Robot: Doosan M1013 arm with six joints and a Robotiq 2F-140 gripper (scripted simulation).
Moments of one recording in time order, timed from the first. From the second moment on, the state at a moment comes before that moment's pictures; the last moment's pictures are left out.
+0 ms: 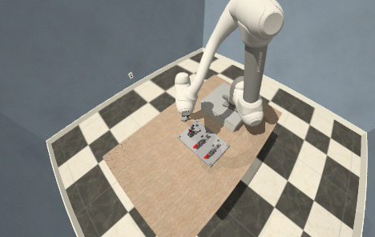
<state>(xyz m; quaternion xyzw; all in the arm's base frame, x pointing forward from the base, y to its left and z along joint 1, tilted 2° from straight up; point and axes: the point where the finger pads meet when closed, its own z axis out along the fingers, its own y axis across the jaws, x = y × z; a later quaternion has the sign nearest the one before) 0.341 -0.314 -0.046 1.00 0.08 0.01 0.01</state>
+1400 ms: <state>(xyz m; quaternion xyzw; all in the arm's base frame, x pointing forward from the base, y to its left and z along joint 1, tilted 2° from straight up) 0.338 -0.313 0.062 1.00 0.08 0.01 0.01</state>
